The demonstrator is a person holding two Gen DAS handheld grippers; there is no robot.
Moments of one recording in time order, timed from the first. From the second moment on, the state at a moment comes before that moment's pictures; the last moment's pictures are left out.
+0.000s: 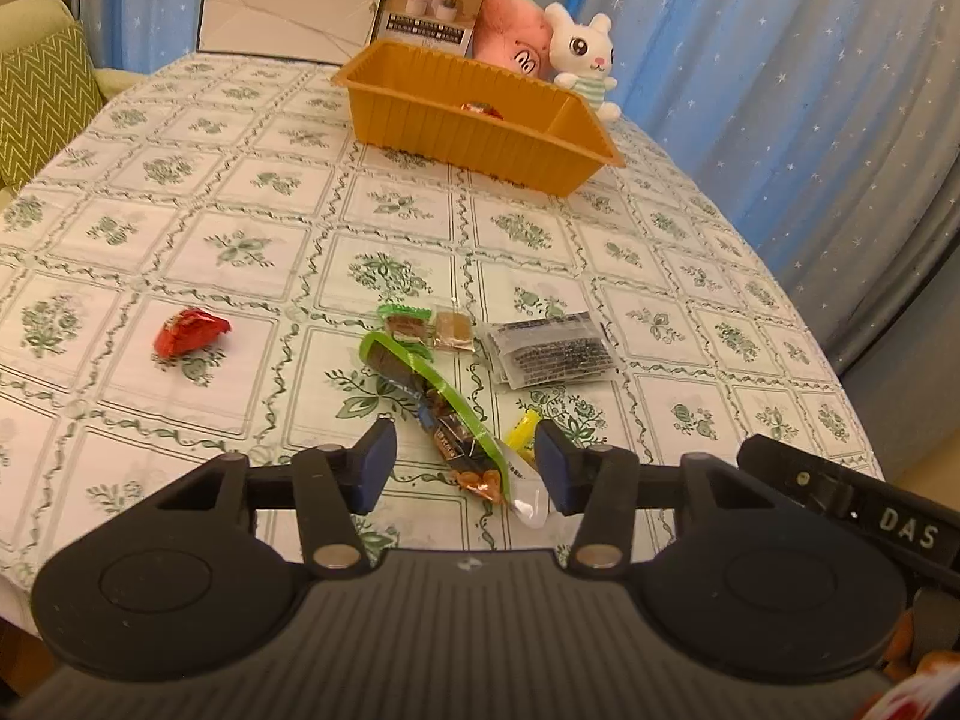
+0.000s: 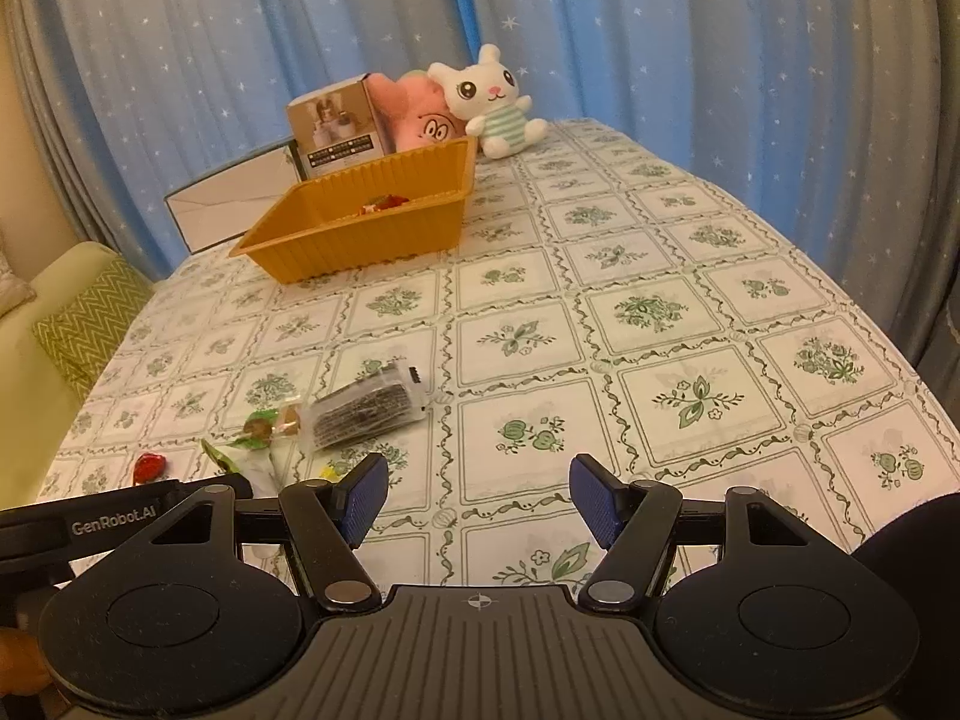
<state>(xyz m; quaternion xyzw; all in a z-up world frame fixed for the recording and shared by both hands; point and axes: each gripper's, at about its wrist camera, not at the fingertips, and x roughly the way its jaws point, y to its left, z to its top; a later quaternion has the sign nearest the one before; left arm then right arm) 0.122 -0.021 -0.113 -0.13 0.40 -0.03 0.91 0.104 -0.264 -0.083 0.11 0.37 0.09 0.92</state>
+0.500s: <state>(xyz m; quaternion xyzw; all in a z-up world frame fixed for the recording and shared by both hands) 0.138 -0.018 -0.131 -0.08 0.43 -0.03 0.90 0.122 -0.250 -0.101 0.10 0.39 0.11 0.91</state>
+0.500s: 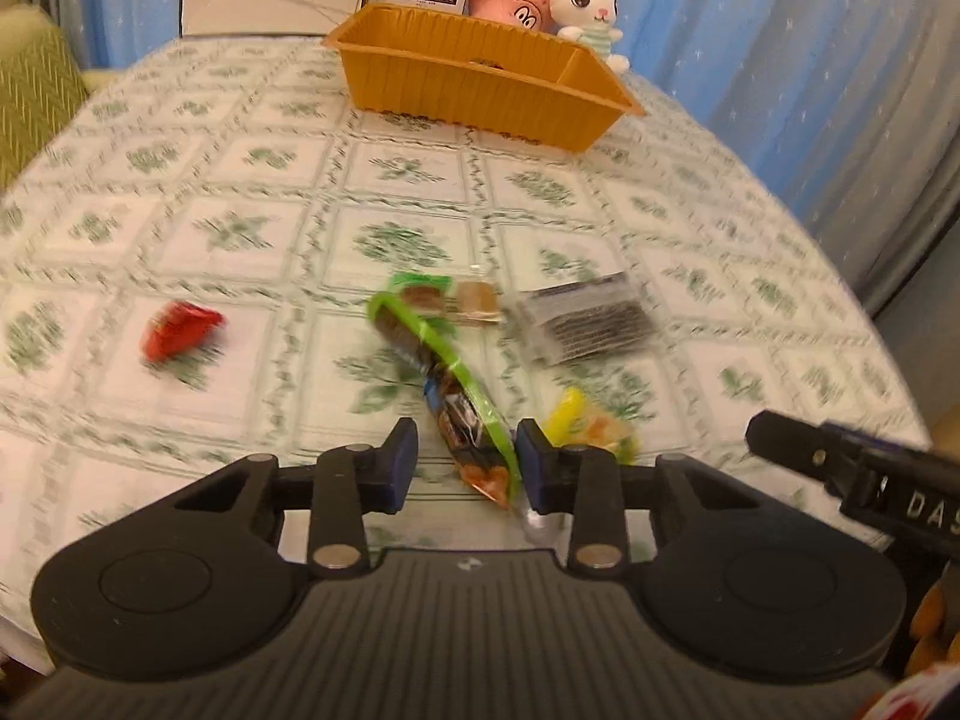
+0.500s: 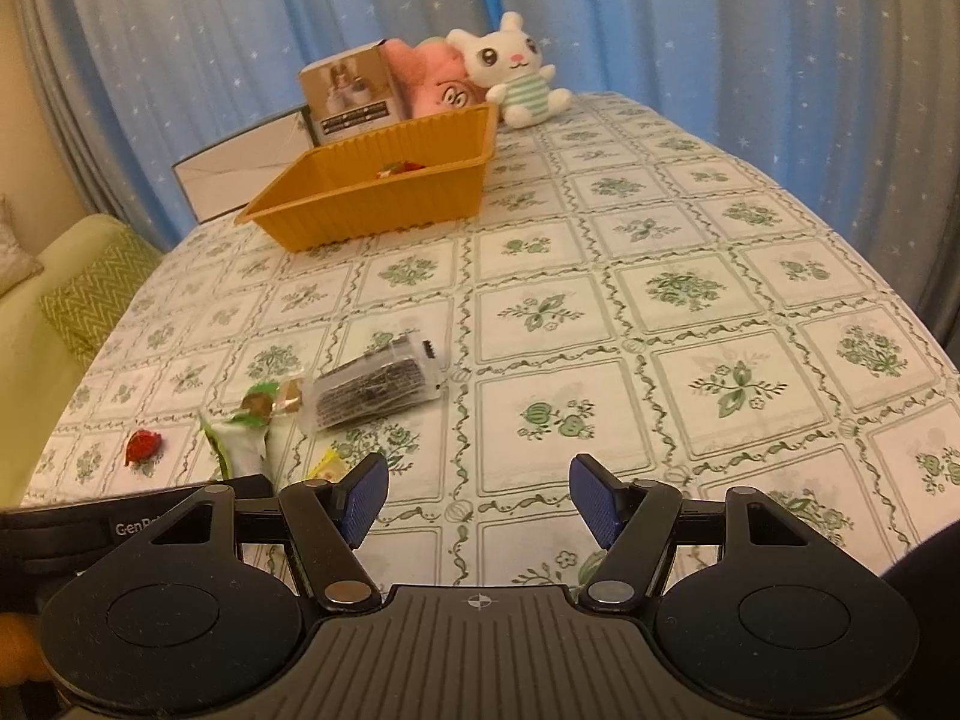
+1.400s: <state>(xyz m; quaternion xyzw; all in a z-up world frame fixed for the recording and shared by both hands) 0.154 -0.003 -0.139 0.01 0.41 -0.06 0.91 0.140 -0.191 -0.130 -0.01 0.38 0.23 0.90</state>
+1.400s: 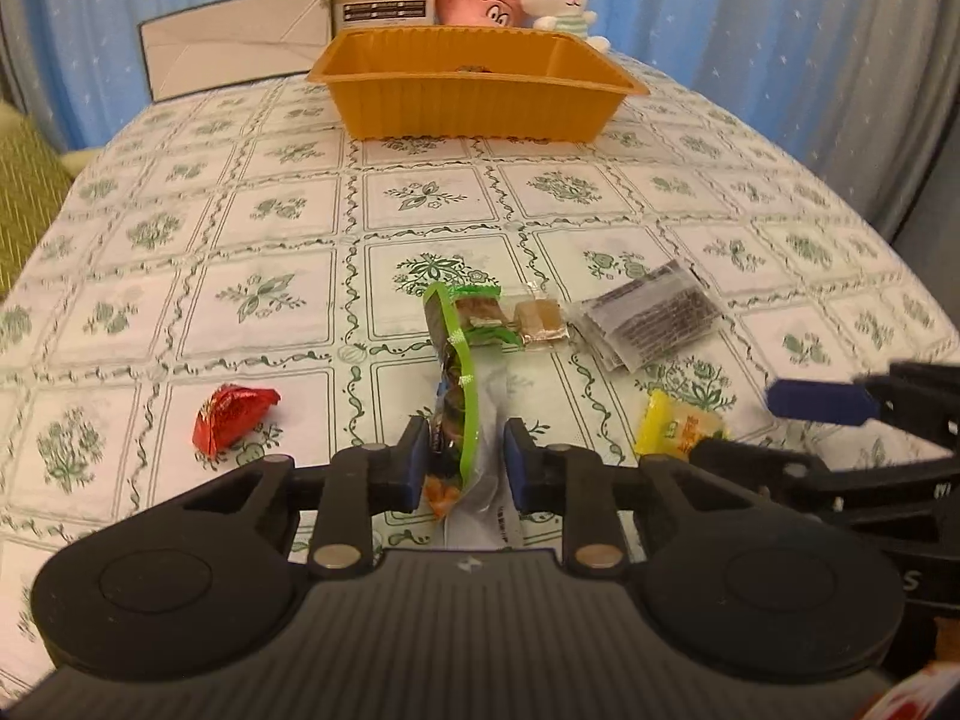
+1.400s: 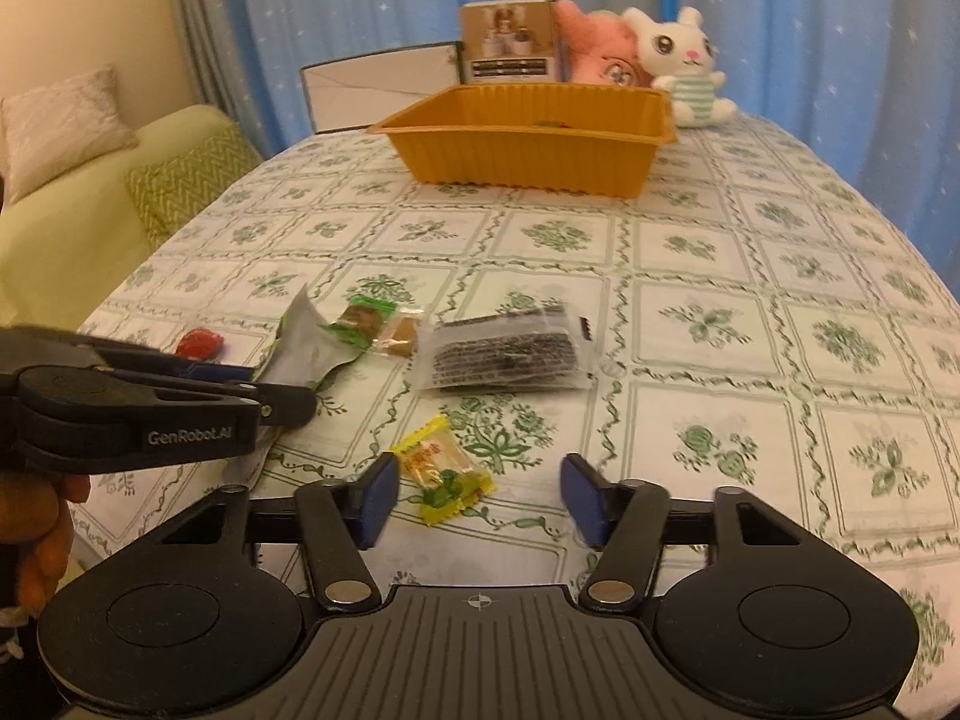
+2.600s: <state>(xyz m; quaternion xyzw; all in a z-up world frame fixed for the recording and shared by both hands) 0.137 0.005 -0.119 0.00 0.41 -0.03 0.91 0.130 -0.193 -0.119 -0.02 0.36 0.21 0.91</state>
